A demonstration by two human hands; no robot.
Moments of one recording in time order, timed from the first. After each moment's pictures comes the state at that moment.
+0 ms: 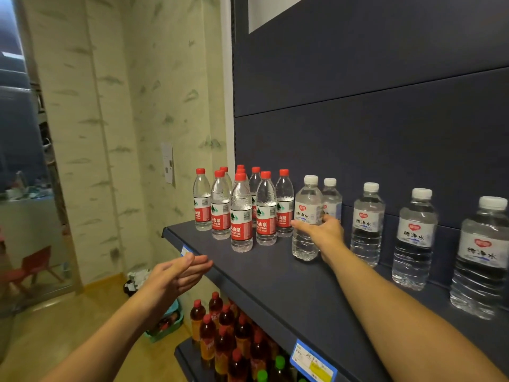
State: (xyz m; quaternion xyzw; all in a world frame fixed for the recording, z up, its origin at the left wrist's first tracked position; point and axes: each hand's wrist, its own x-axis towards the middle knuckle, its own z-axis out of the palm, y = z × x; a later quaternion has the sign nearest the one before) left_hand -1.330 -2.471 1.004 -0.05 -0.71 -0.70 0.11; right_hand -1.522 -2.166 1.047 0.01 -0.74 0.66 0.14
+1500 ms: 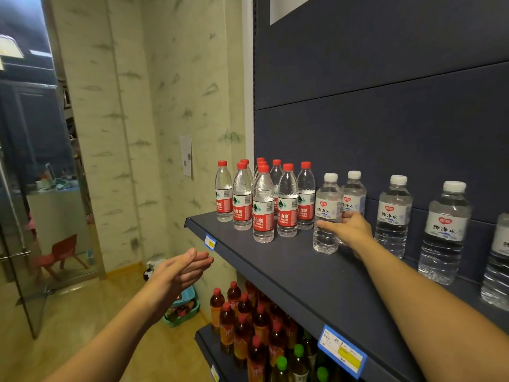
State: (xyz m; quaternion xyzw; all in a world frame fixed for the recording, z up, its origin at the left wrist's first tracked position) left_hand -1.305 -2.516 0.986 -0.02 -0.71 -0.69 0.15; right_hand -1.524 -2.158 1.041 0.01 -0.81 0.58 0.11
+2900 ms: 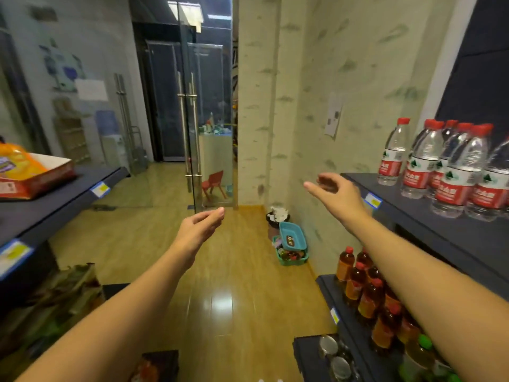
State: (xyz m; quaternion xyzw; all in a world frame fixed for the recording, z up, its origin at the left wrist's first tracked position) left_hand -1.046 -2.695 0.945 0.26 -0.64 -0.62 0.37; right_hand -1.298 -2.503 1.024 0.38 -0.74 0.56 -0.01
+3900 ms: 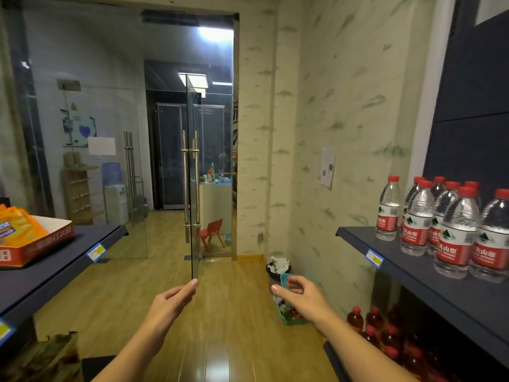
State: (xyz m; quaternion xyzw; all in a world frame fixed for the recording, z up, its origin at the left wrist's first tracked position) left_hand -1.015 -2.731 0.927 0.33 -0.63 -0.61 0.36; right_hand -1.272 -2.542 0.944 0.37 -0.76 0.50 -0.17
